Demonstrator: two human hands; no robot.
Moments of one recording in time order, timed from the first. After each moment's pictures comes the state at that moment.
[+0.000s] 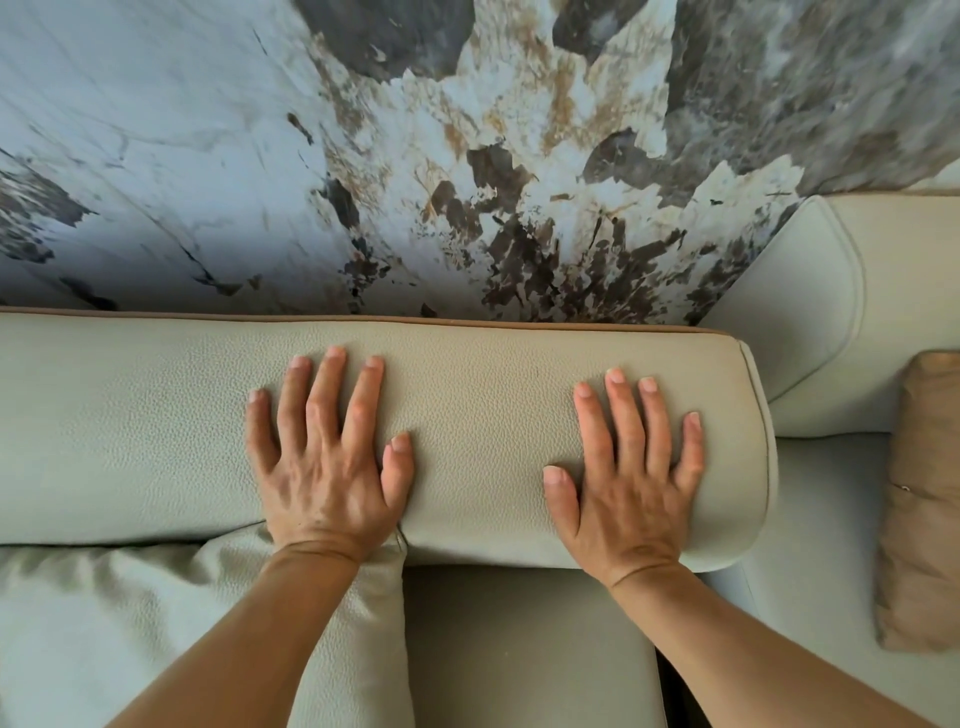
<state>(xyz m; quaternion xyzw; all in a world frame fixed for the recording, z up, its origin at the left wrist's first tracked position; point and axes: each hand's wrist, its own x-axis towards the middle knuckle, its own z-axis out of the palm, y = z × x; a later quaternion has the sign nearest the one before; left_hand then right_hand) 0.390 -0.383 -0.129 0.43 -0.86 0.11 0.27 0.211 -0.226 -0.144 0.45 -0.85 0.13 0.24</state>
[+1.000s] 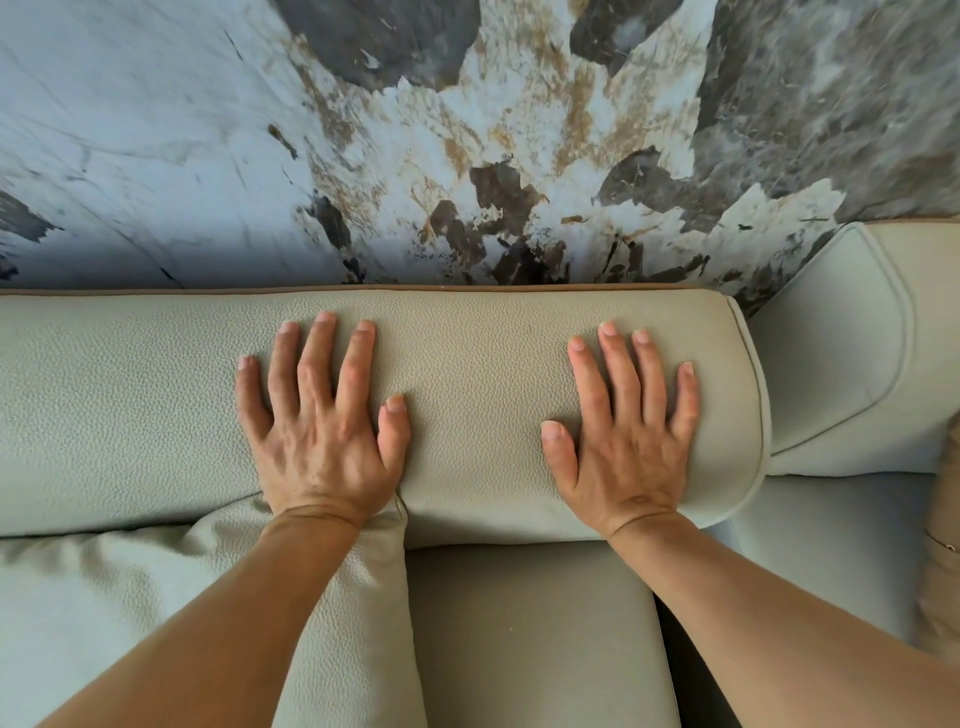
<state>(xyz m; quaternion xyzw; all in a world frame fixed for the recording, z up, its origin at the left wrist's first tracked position) 0.343 -0.438 -0.137 0.45 -0.84 0.11 0.28 0.153 -0.294 -0.144 0.48 -0.84 0.13 0.23</state>
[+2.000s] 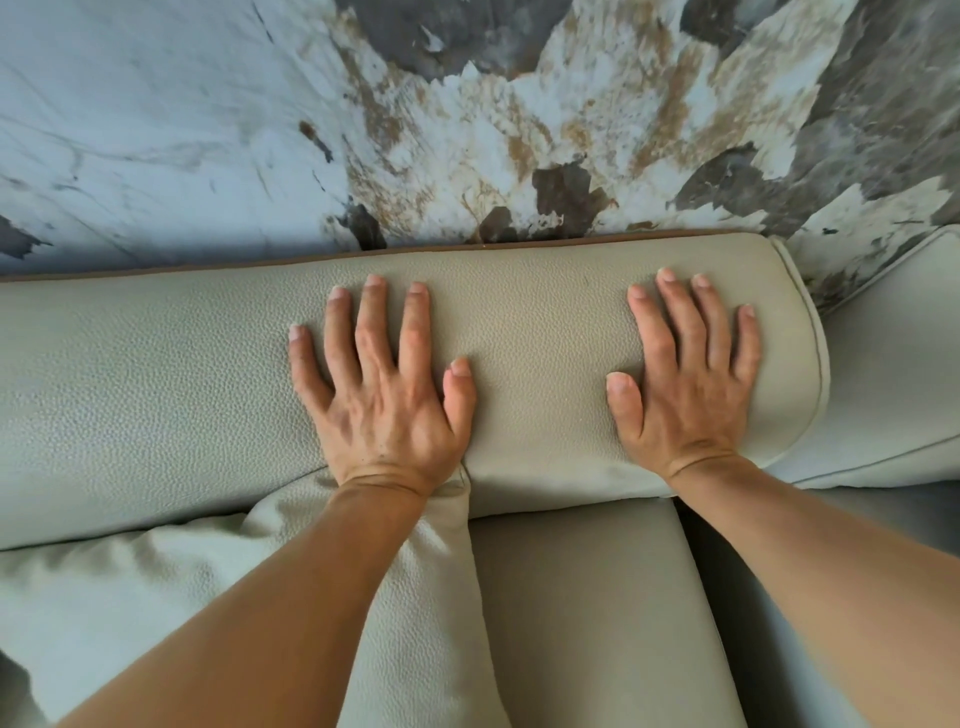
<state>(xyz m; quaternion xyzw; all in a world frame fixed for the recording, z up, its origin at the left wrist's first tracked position) 0.305 -0.484 -0.137 0.46 -0.83 0.08 0.29 0.103 -0.359 -0.150 0.49 -0.82 0.14 0.28</state>
